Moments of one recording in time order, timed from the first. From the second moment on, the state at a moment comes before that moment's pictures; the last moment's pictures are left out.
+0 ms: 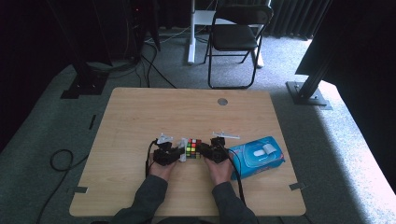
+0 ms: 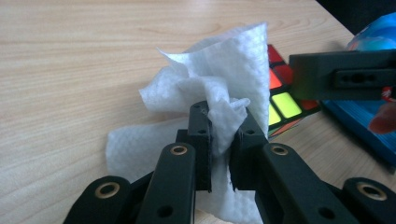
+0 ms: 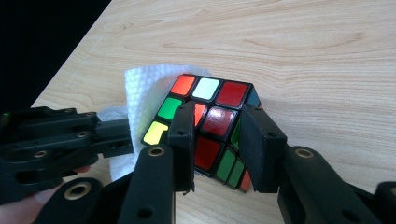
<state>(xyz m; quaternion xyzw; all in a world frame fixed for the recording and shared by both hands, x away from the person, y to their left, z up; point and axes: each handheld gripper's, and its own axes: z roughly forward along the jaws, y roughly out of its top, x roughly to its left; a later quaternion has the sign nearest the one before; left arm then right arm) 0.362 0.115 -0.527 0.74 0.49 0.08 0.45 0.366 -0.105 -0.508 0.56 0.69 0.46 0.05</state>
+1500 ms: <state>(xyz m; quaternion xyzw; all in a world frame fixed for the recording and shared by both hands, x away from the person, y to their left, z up) 0.363 0.126 -0.545 0.75 0.50 0.10 0.41 0.359 -0.108 -0.494 0.55 0.69 0.47 0.08</state>
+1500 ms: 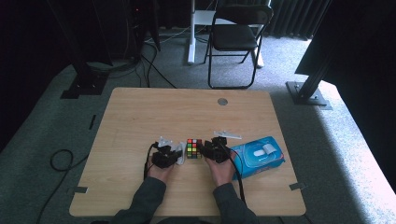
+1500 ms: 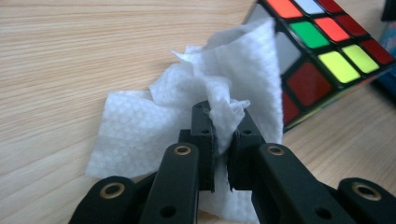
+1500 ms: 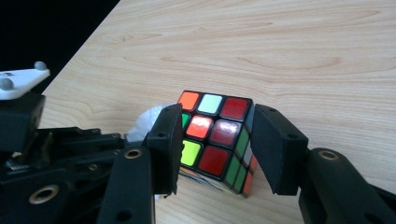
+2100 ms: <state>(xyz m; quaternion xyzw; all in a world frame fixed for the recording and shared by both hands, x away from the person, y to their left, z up) 0.365 0.138 -0.547 0.74 0.52 0.10 0.42 0.343 -0.112 -0.492 0.56 0.69 0.42 0.18</state>
